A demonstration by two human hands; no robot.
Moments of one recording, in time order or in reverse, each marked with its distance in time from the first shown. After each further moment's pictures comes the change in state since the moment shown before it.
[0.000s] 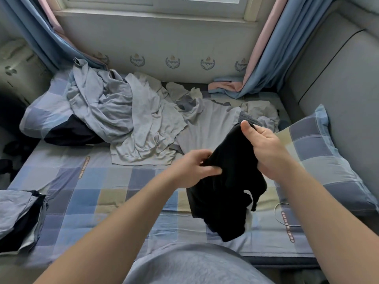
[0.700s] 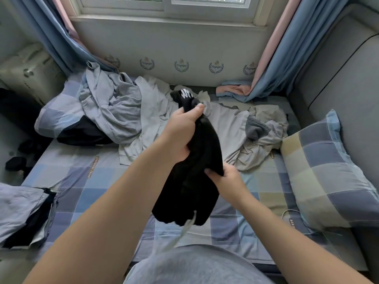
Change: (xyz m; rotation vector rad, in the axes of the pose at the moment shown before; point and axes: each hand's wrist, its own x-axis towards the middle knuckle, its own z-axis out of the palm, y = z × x) left_hand -0.001 0.078 -0.047 -0.735 0.522 -0.061; right_hand 0.006 0.113 0.051 -0.384 0.020 -0.001
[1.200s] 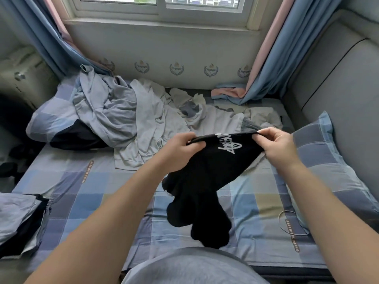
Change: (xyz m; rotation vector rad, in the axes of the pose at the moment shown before) left_hand 0.017 -0.041 -0.038 0.717 -0.265 0.188; right_hand 0.032 -0.049 -0.116 -0.014 0.383 -0.015
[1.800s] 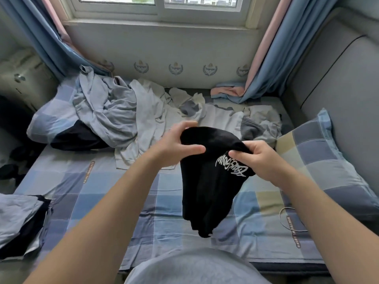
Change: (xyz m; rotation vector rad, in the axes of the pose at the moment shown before) left_hand -0.008 0.000 -0.021 0.055 -0.021 0.025; right_hand -0.048 -0.022 0.013 -0.043 -0.551 -0.020
